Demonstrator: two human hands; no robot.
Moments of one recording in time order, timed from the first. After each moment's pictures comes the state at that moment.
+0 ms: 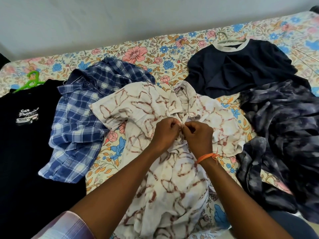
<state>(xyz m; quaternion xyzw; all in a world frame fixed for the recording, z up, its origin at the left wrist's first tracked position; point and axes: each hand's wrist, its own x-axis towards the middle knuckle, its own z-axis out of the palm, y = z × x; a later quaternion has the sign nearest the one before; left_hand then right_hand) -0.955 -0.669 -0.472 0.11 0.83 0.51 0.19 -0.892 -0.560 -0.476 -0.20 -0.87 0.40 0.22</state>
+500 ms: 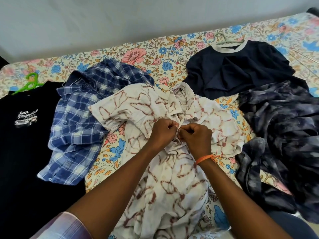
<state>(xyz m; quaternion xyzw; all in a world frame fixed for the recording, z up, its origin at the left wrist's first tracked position) -0.963 -0.671 -0.468 0.11 0.85 0.48 0.19 -0.888 -0.563 -0.473 -0.23 -0.82 0.50 0.17</state>
